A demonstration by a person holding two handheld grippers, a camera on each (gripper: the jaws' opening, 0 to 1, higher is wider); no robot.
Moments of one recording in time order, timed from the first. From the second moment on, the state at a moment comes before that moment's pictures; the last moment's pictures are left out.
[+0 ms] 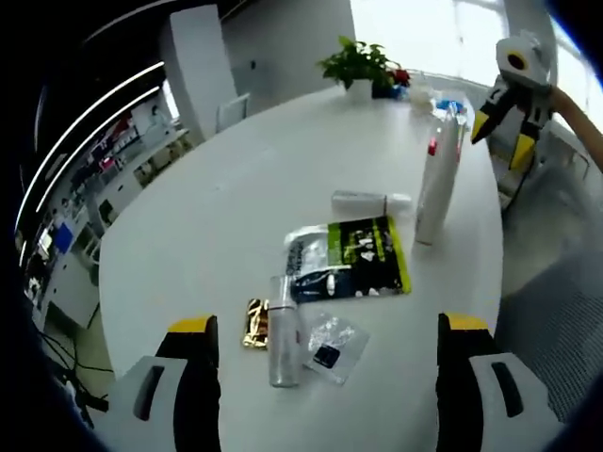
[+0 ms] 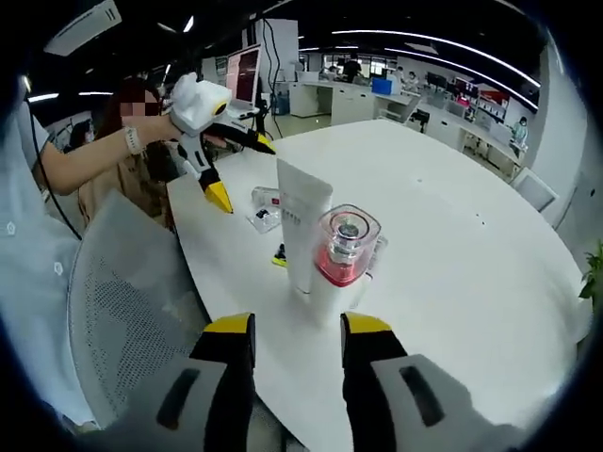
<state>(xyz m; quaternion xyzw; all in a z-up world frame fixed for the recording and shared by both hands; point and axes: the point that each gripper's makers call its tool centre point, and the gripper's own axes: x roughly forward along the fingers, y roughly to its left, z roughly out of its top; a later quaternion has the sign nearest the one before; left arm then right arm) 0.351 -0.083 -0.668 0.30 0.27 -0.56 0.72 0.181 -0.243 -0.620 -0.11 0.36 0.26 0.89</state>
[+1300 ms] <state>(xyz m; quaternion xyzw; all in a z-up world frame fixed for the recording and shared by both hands) 0.400 -0.085 -0.739 0.31 0.39 -0.50 0.71 0.182 -0.233 -0.626 -0.07 0.36 0.26 0.89</state>
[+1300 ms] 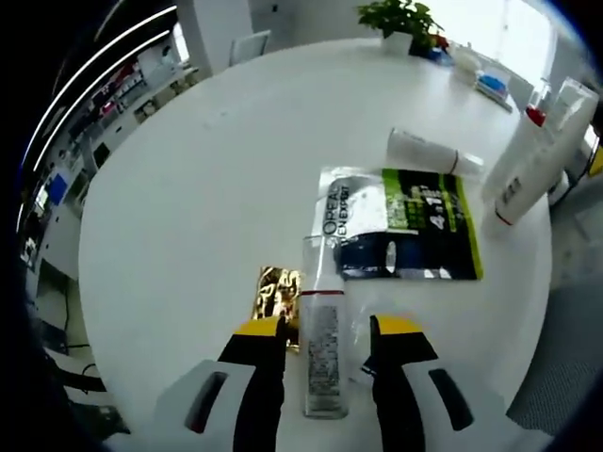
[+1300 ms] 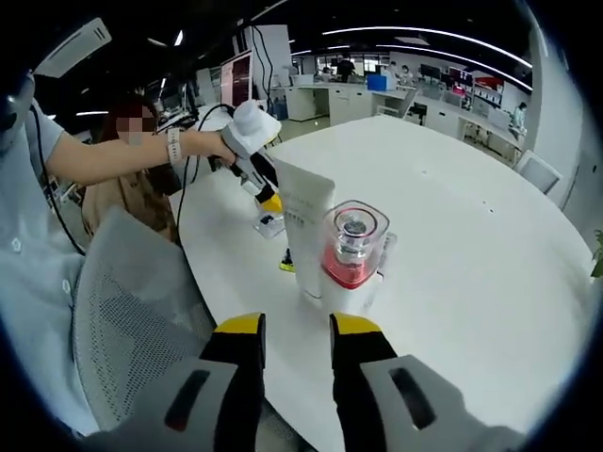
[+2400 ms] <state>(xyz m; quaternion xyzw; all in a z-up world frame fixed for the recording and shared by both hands) 0.398 -0.089 -0.742 0.37 0.34 -0.54 0.68 0.179 -0.243 -0.625 -0.04 0.35 0.23 0.91</state>
